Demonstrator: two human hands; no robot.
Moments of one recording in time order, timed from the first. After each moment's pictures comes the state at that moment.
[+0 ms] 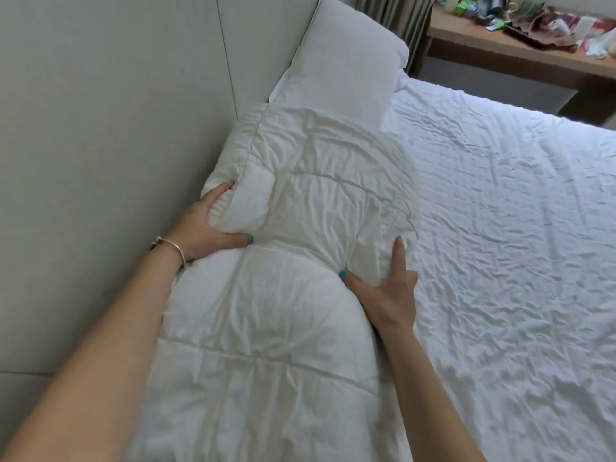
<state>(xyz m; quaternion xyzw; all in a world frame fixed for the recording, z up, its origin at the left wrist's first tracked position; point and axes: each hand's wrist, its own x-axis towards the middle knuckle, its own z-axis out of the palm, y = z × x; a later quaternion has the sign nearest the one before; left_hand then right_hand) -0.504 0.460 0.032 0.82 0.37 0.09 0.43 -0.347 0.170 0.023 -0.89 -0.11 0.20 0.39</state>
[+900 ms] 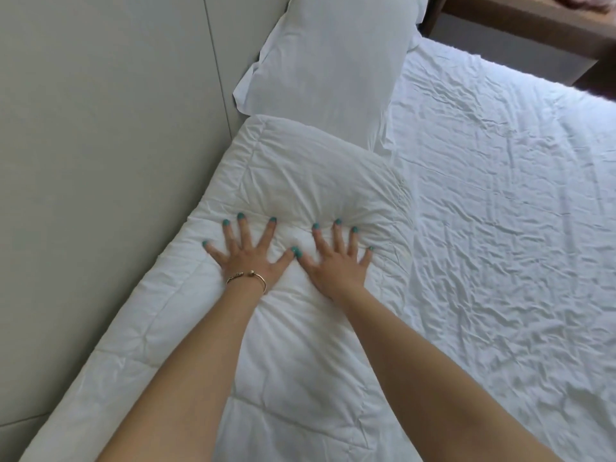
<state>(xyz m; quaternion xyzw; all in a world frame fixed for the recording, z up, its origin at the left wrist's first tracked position) -0.414 0.408 -0.124 0.87 0.46 -0.14 0.12 -0.303 0.287 -0.107 -0.92 -0.33 0.22 0.03</state>
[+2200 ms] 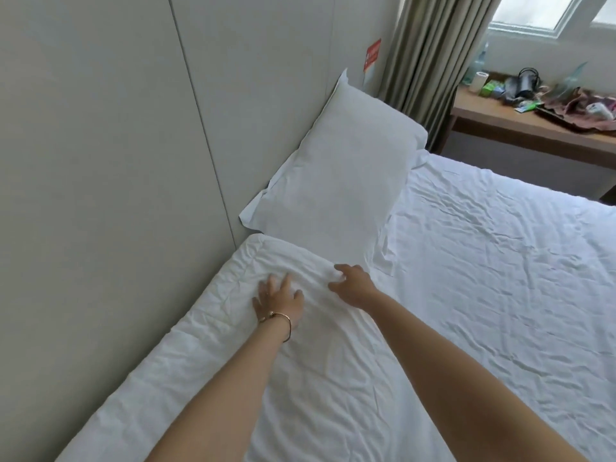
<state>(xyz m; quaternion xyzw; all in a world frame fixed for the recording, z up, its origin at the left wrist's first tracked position) -0.248 0.442 -0.040 0.78 0.55 -0.05 0.28 -0.094 0.374 -0.012 -0.86 -0.37 0.32 0.16</state>
